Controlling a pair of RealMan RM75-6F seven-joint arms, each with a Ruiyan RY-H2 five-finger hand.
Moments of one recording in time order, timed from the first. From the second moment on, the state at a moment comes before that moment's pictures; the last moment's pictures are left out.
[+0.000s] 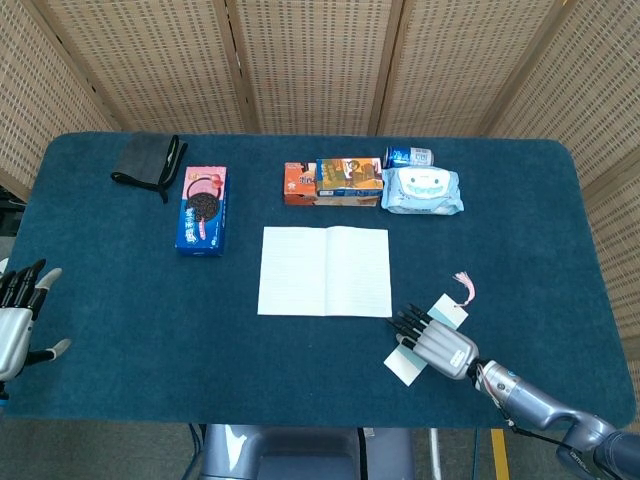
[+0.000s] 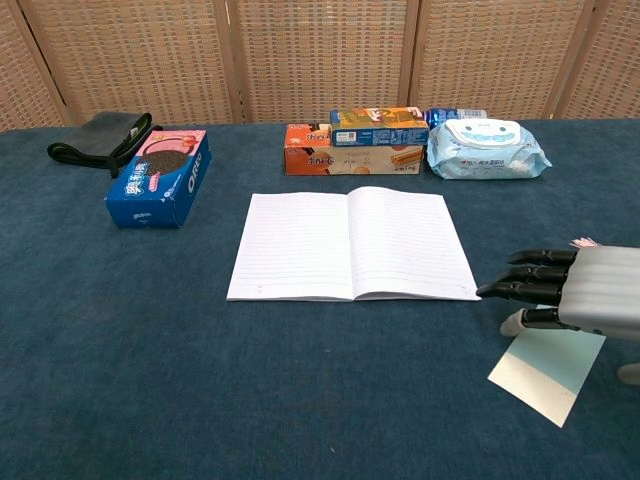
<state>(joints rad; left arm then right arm) -0.13 -1.07 -0.05 -1.65 1.44 1.42 0.07 0.62 -1.36 -0.17 -1.26 -1.88 1.03 -0.28</state>
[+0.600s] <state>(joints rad) -0.13 -1.07 -0.05 -1.65 1.44 1.41 0.07 0.62 -1.36 -0.17 -1.27 -1.89 1.06 -0.29</state>
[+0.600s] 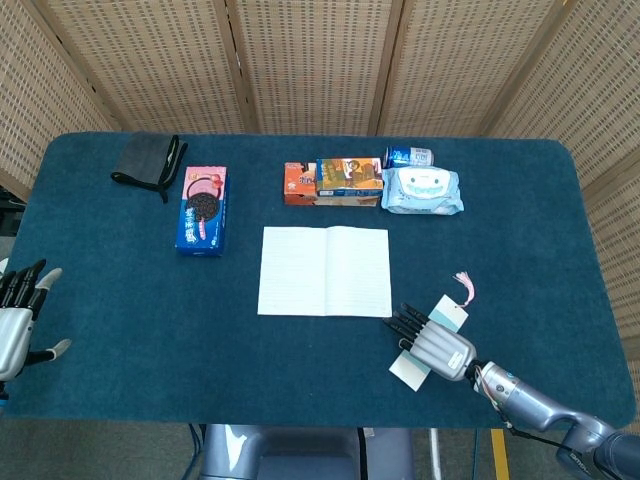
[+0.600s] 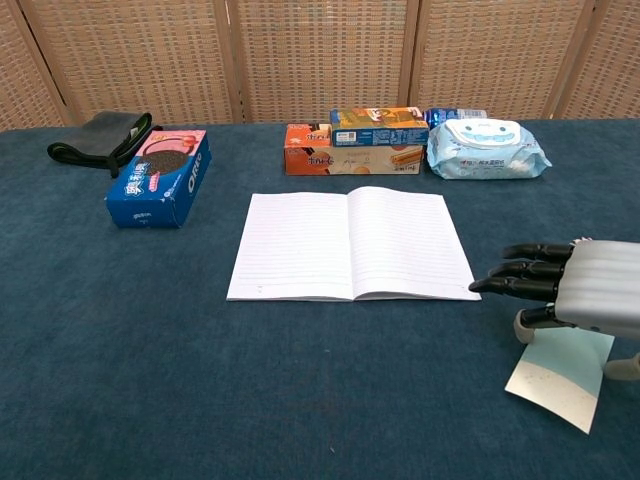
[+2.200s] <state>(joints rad) -0.24 -1.10 -0.14 -1.63 1.14 1.20 0.15 1.21 -1.57 0.07 -0.99 -1.89 0.70 -0.35</state>
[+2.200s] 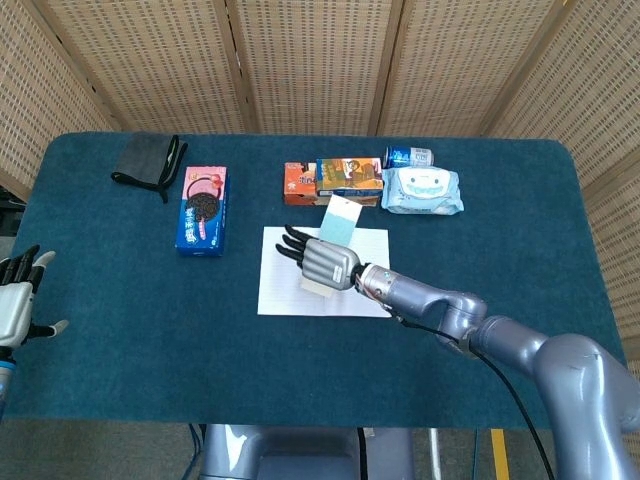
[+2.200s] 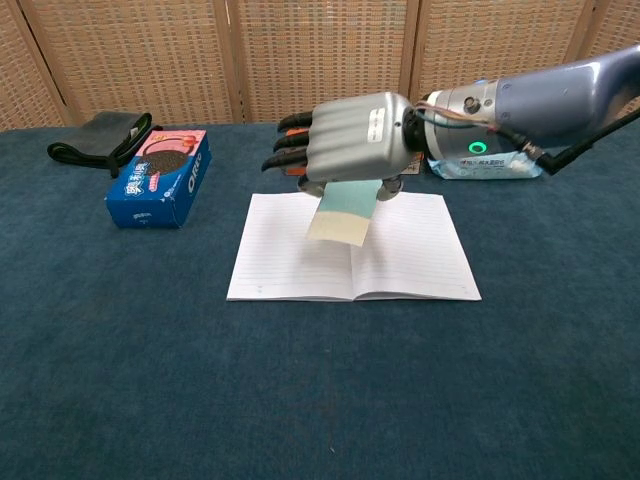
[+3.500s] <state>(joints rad) -0.26 -1.09 -0.12 -1.62 1.14 1.17 0.15 1.24 -1.55 0.00 -1.08 -1.78 0.85 -0.33</state>
